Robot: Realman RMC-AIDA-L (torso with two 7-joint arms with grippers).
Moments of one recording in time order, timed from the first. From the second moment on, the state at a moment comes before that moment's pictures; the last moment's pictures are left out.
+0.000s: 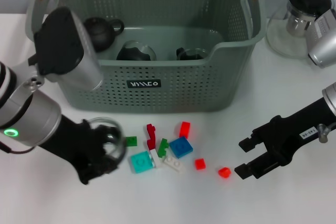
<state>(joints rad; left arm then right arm) -0.40 -2.17 1.32 1.69 2.55 1.88 -2.20 0.75 2.05 -1.01 -0.84 -2.37 -1.74 1.93</state>
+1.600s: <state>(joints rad) -1.09 -2.01 1.02 0.88 2.65 1.31 -2.47 0.75 2.04 -1.02 -0.83 -2.38 -1.75 1.94</state>
